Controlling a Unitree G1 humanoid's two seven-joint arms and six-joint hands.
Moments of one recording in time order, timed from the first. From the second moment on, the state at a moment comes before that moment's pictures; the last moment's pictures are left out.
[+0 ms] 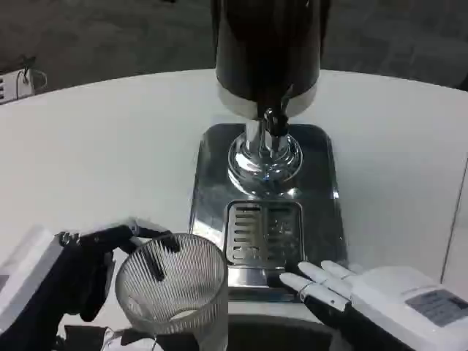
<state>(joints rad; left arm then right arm) 0.19 0.47 0.26 -0.37 0.24 -0.53 -0.15 0.11 -0.30 -0.10 -1.03 -0.74 0.01 0.98</state>
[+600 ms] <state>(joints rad) 0.19 0.47 0.26 -0.37 0.24 -0.53 -0.15 0.12 -0.28 -0.12 -1.03 -0.74 0.01 1.00</state>
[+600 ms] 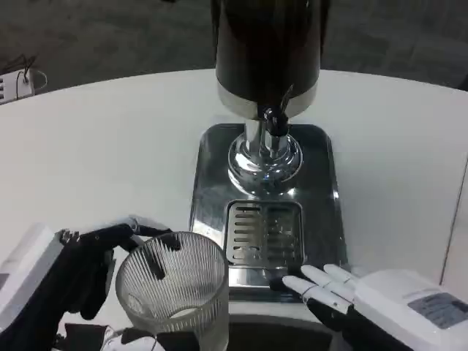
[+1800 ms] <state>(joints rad) -0.24 0.45 0.15 0.00 0.41 -0.48 -0.06 0.16 -0.29 -0.32 -1.03 -0.63 -0.03 1.00</state>
